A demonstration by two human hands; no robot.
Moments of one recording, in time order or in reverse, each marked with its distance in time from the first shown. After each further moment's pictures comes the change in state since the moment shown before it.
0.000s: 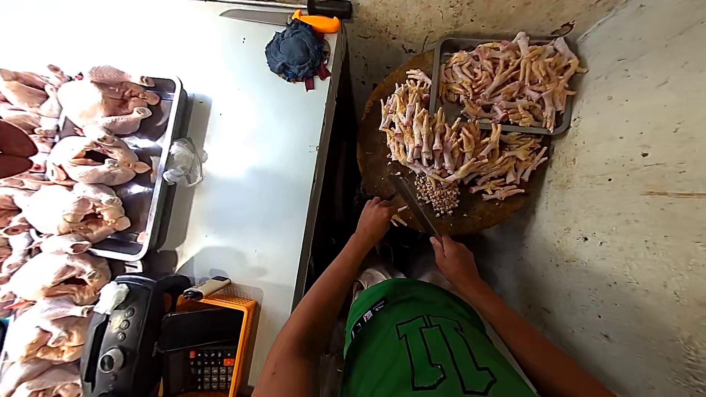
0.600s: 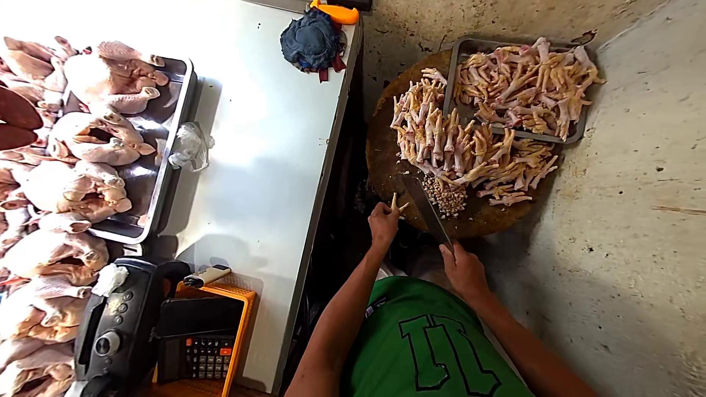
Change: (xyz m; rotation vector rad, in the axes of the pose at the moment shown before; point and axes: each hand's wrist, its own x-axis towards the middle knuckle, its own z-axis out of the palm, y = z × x) left_hand 0.000 0.027 0.027 -0.889 0.383 -0.796; right_hand -0.018 0.001 0.002 0.060 0.092 -0.005
